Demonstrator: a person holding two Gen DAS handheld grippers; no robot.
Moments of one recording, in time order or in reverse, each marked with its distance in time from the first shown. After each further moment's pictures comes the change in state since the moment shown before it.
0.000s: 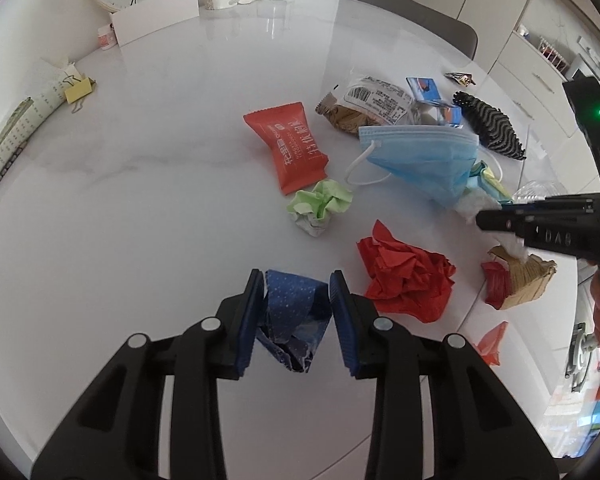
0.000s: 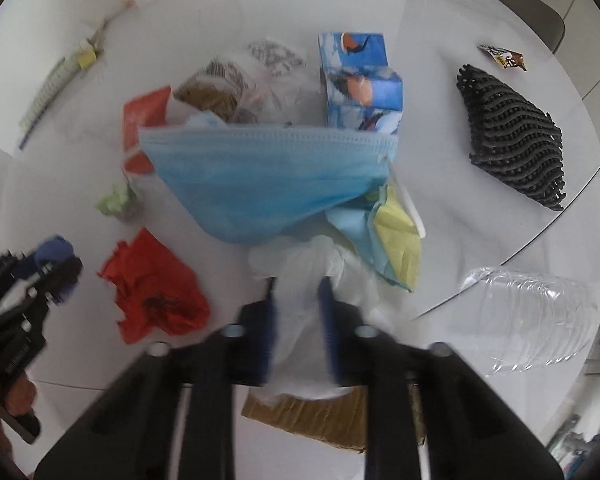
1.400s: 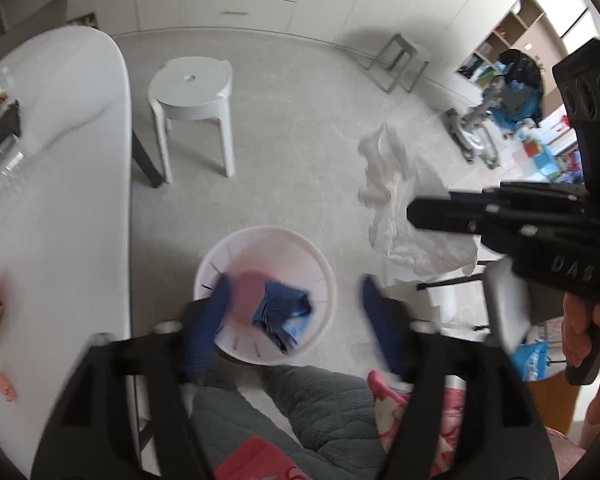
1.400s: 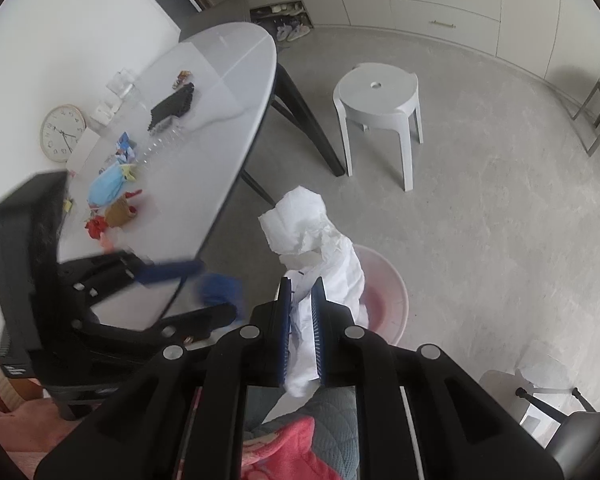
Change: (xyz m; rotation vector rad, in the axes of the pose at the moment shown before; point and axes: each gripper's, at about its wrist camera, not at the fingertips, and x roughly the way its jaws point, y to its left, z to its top) left arm -0.073 -0.480 -0.159 0.745 0.241 -0.447; right arm -0.195 -0.277 -0.412 0.611 -0.243 0.057
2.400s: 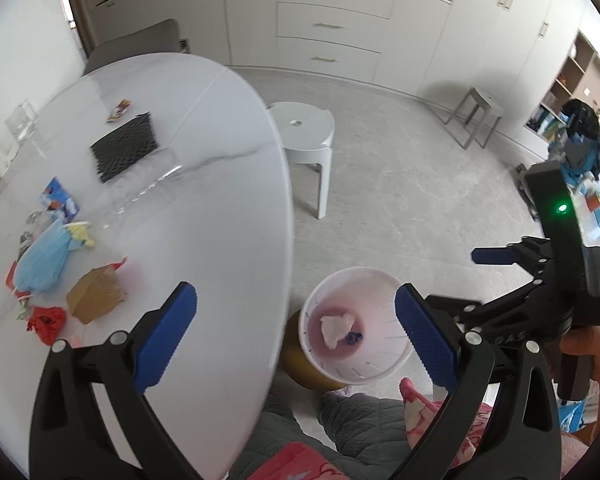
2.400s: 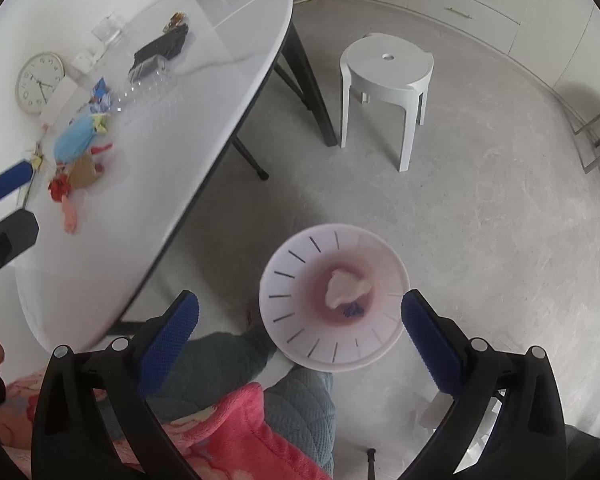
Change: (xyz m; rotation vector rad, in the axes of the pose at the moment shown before) left arm -0.086 0.085 -0.010 -0.138 -0.167 0.265; right arm 0.062 0.043 0.015 -0.089 0.111 -0.113
